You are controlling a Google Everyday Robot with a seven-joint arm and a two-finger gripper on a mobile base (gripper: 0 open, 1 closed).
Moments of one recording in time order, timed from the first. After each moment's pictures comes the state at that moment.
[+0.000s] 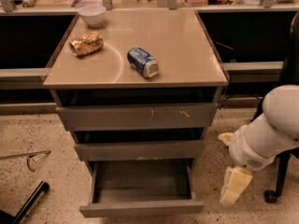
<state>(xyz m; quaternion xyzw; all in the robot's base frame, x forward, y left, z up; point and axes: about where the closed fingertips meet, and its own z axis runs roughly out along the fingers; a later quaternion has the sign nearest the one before) 0.395 -0.208 0.707 -0.61 0.78 0.09 0.12</state>
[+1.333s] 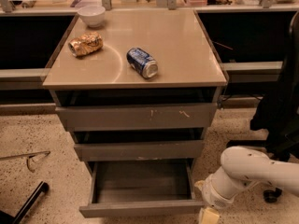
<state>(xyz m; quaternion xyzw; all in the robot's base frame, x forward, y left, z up) 0.349 -0.165 0.493 -0.60 0.77 0.21 0.05</state>
